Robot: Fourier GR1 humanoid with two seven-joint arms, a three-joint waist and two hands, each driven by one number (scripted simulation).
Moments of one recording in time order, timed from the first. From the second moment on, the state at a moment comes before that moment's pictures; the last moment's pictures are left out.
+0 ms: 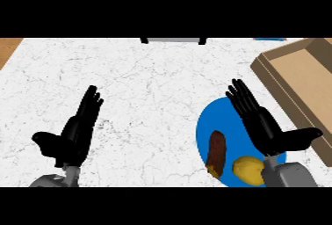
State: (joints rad) left arm -0.08 0.31 -0.33 -1.65 0.28 0.41 0.07; right arm -0.14 -0.21 0.19 -1.52 -0.35 0.08 -0.09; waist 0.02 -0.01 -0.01
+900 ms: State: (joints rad) left arm -0.08 0.37 -0.17 -1.65 0.36 0.37 0.11; right arm 0.47 -0.35 -0.05 -1.85 0.06 -0.52 0.03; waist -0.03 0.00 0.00
